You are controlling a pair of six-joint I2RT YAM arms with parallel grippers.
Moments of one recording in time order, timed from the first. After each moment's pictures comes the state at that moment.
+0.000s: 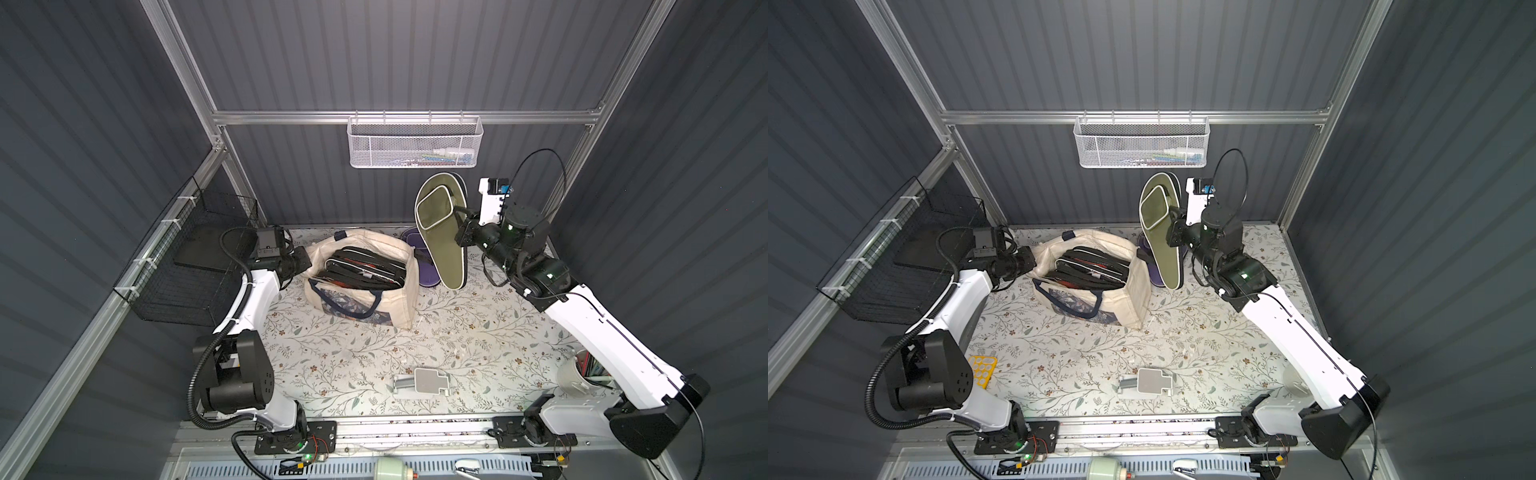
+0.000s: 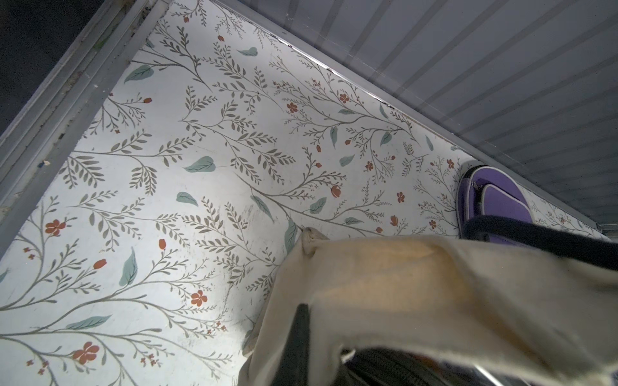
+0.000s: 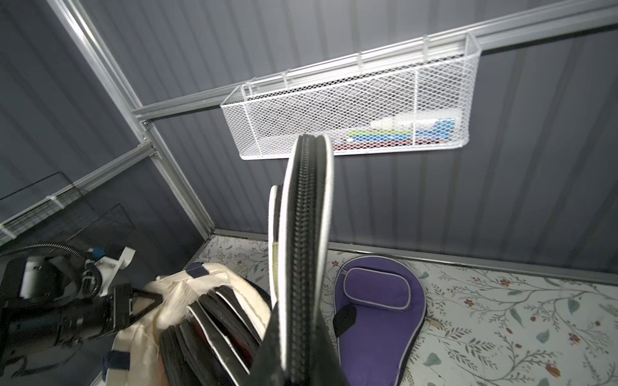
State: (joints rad) left arm 0.07 1.56 1.26 -0.48 0.17 -0.36; right arm 0.56 1.30 1.42 -0.22 0.16 0.29
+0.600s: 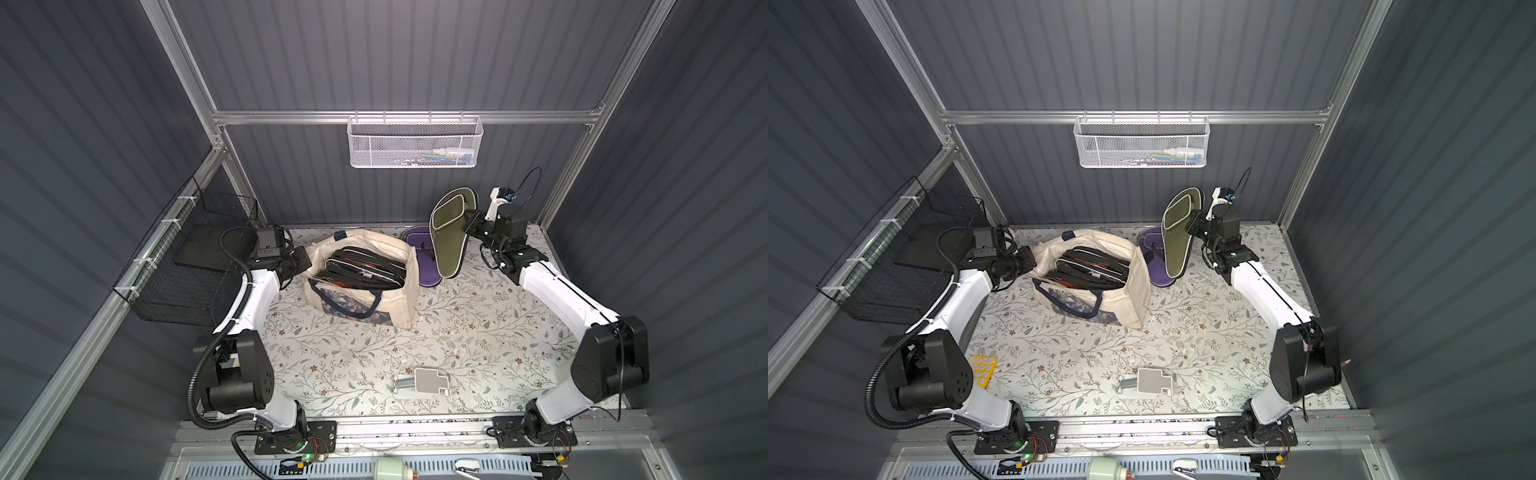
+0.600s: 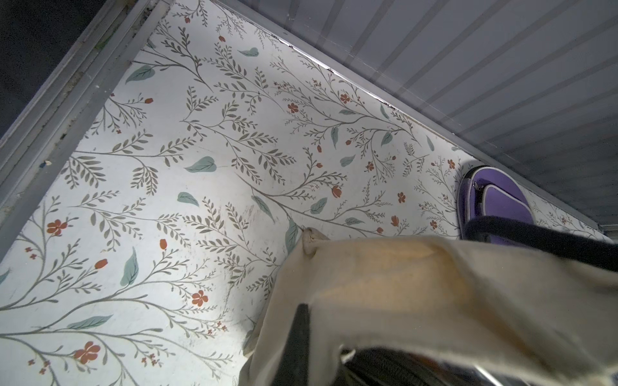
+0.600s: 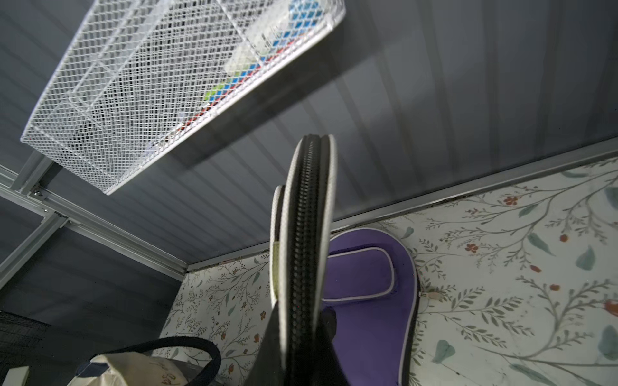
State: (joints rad) left arm 0.07 1.56 1.26 -0.48 0.17 -0.36; right arm 0.27 1.62 1.31 0.10 -0.05 0.61
